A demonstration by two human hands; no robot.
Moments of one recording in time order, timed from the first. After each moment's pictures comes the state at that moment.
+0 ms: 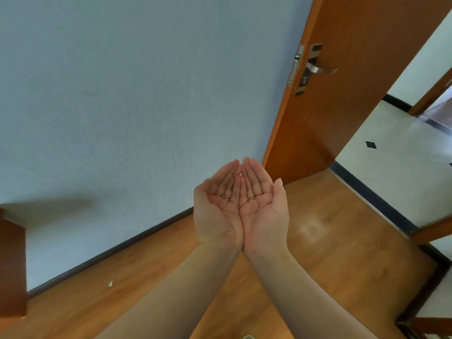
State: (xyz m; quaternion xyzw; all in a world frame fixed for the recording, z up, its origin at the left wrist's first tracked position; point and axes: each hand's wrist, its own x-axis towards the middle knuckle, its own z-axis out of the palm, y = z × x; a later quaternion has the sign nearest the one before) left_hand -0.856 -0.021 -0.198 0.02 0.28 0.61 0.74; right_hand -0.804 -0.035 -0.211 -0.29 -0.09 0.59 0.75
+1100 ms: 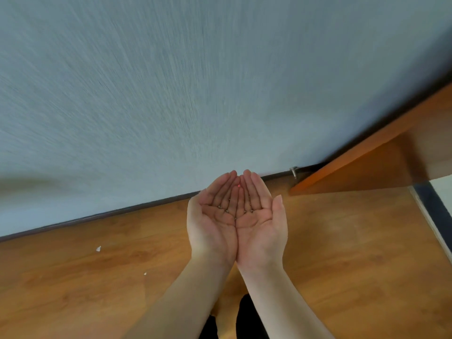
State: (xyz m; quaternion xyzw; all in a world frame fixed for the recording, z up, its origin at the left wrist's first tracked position) left_hand -0.817 0.296 -0.450 -0.12 0.38 0.66 0.64; right_hand -0.761 0.290 -0.465 -0.35 0.00 0.69 0.63
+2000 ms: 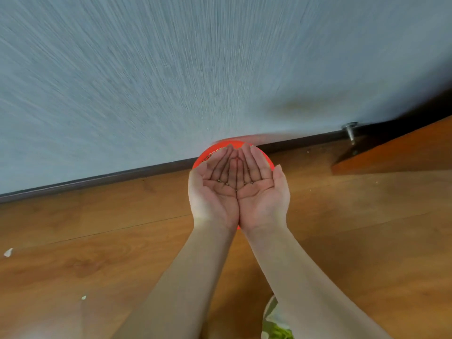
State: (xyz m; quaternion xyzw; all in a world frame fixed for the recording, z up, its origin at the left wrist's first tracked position) left_hand -0.795 0.402 -0.916 -0.18 0.39 0.66 0.61; right_hand -0.732 0.402 -0.922 -0.38 0.08 0.72 0.58
